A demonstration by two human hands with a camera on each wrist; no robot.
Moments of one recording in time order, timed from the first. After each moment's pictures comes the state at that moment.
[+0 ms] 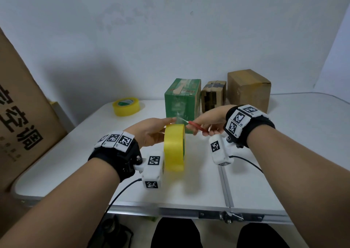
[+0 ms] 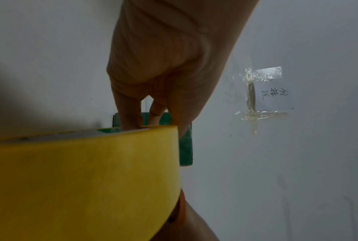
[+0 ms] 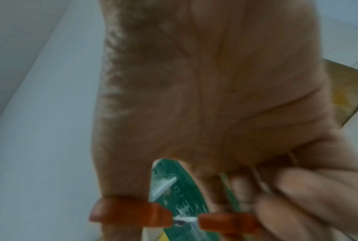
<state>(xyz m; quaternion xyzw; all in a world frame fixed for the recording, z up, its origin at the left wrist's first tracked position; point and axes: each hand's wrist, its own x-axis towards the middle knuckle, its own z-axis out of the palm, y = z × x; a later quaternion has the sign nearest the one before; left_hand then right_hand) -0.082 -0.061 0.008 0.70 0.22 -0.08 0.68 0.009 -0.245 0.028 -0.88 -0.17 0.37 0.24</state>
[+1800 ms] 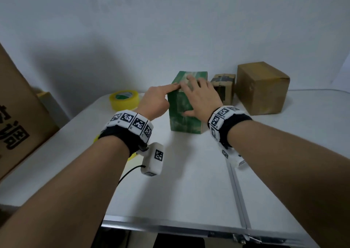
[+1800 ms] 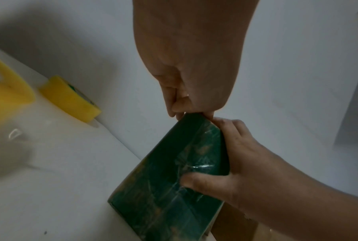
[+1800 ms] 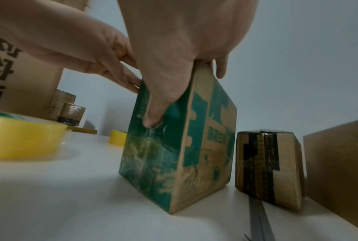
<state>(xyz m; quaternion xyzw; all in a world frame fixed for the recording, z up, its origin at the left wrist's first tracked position) 0.000 -0.016 0.012 0.94 -0.07 0.23 0.24 0.055 -0.183 -0.001 -0.91 -0.31 -0.26 -0.09</state>
